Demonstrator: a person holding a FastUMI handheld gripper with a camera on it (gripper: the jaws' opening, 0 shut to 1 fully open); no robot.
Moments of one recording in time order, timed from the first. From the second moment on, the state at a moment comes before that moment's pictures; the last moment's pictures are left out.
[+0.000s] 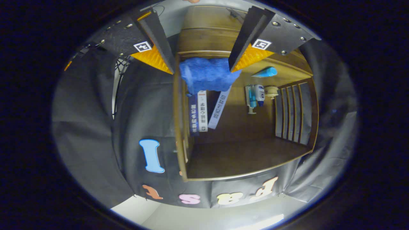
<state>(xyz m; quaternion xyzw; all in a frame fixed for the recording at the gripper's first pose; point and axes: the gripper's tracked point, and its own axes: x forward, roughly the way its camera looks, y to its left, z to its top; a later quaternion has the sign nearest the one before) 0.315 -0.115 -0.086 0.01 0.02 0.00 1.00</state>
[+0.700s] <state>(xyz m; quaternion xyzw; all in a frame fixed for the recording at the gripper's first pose) 0.201 -0.196 -0.168 0.06 0.07 0.02 1.00</state>
